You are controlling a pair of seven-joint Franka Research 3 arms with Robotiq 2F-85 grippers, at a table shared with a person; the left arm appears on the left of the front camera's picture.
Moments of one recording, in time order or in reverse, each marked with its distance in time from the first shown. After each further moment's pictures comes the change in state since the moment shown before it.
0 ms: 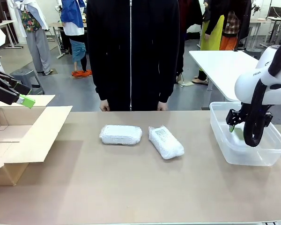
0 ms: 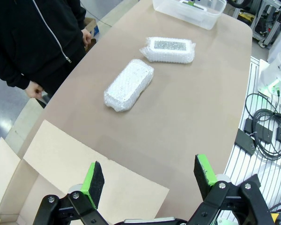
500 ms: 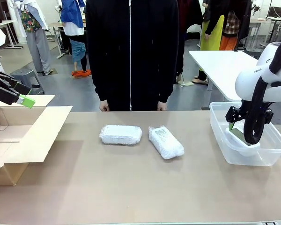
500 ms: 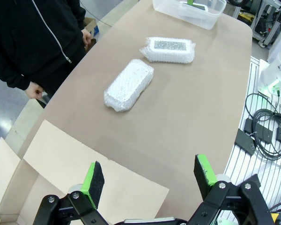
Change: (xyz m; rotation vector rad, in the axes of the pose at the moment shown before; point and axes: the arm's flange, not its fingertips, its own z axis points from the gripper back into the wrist) left arm 0.000 0.000 0.000 0.000 0.000 0.000; right arm 0.003 0.001 0.009 0.001 -0.008 0.002
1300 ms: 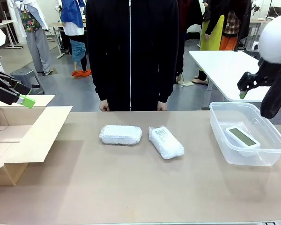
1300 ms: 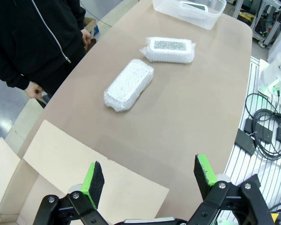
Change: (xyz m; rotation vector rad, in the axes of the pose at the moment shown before) left arm 0.000 0.000 0.000 0.000 0.000 0.000; right arm -0.033 0.007 0.162 0.015 -0.178 0.068
